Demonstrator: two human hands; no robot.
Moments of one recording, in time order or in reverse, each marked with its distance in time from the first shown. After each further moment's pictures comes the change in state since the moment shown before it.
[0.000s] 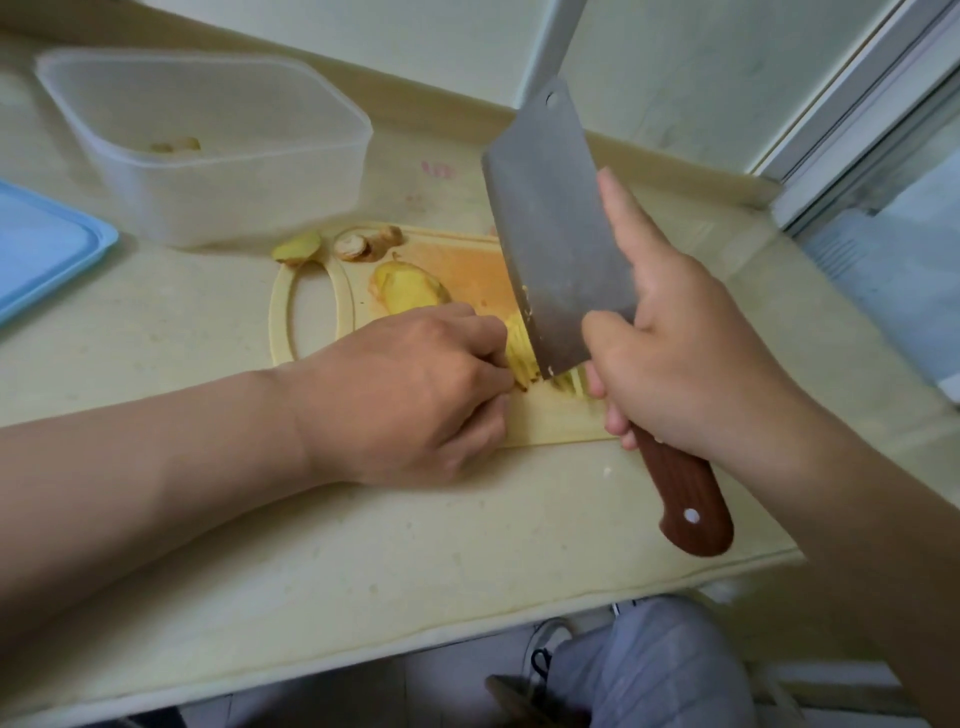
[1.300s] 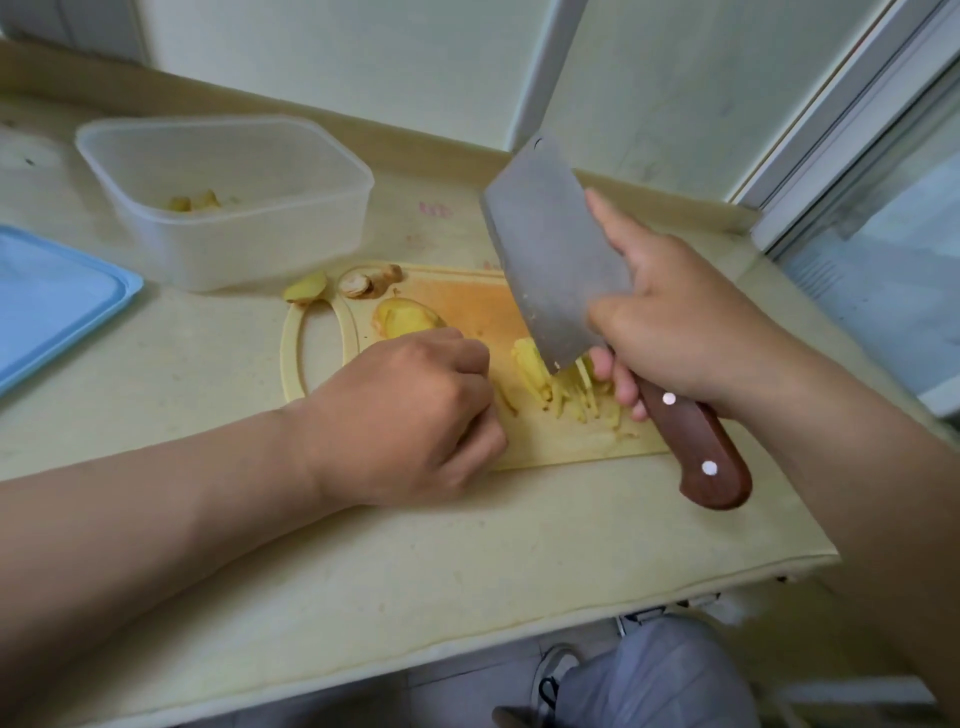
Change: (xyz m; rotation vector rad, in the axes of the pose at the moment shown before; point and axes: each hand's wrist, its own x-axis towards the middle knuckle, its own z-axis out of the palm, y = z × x) left_hand -0.002 -0.001 0.002 -0.007 0.235 0.004; right_hand 0.028 -0.007 -0.022 0.026 -0.057 0.087
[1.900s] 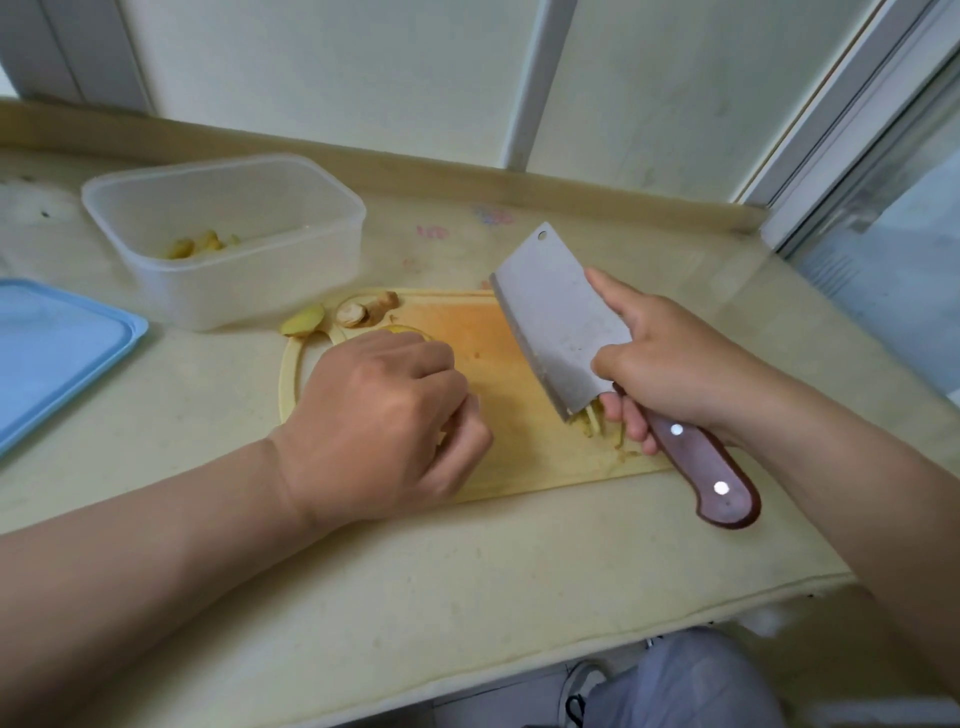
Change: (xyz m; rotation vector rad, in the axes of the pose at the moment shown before) left_hand 0.003 -0.003 -0.004 0.159 0.252 -0.034; right_hand 0.017 0.038 -0.003 0.062 -0.119 0.092
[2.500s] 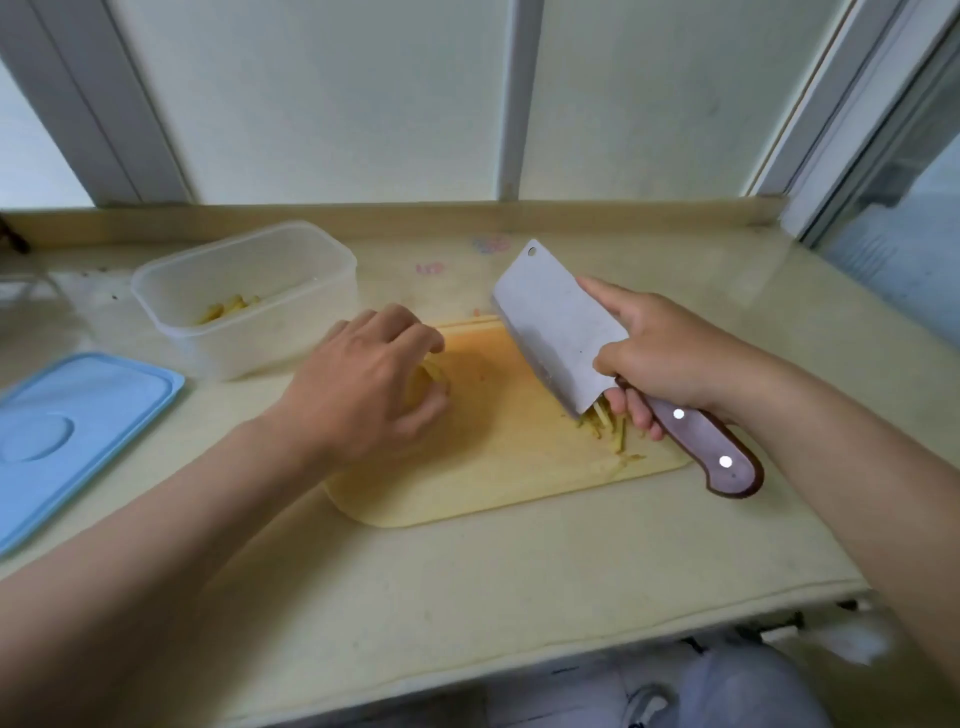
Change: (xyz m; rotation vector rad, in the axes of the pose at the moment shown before) left_hand 0.032 -0.024 -0.008 0.257 -0.475 -0.275; right_hand 0.019 0.027 -0.034 0.088 -0.082 -0.083
